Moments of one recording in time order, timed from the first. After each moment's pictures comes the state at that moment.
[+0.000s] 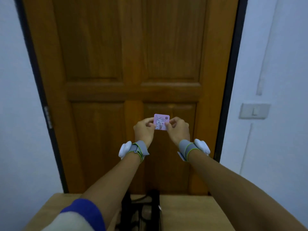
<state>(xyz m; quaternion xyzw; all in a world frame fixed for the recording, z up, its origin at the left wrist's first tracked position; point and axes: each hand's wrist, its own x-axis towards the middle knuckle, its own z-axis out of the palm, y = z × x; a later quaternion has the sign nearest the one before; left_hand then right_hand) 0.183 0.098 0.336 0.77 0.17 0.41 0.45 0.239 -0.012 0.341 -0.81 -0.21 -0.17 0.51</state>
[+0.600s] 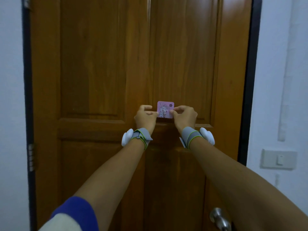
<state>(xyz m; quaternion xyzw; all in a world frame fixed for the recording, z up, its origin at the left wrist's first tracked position) 0.275 0.157 0.484 0.68 0.12 0.51 0.51 0.323 0.044 0.496 -0.72 -0.21 -0.29 0.59</state>
